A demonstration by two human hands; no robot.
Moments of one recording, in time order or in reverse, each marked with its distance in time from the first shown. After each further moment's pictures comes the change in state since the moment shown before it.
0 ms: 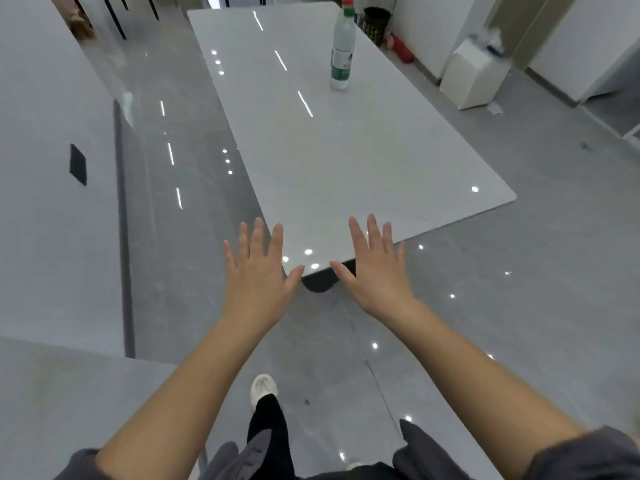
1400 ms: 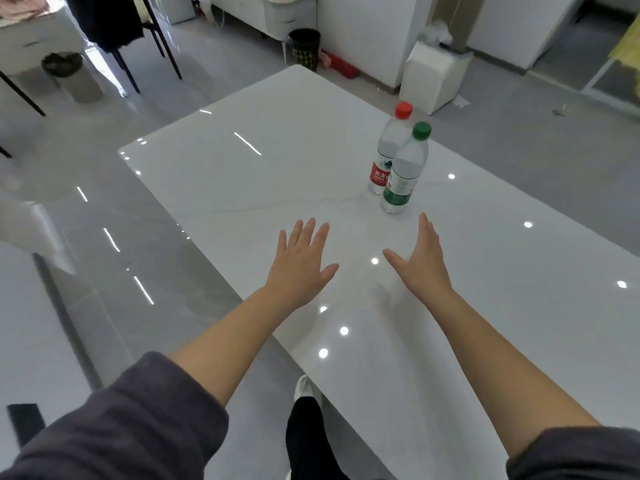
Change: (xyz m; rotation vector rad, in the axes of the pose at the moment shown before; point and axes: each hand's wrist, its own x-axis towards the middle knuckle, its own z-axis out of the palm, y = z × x) left_hand 0.690 -0.152 -0.014 0.053 -0.268 0.613; right_hand 0.598 -0.091 -0.039 0.626 0.370 0.586
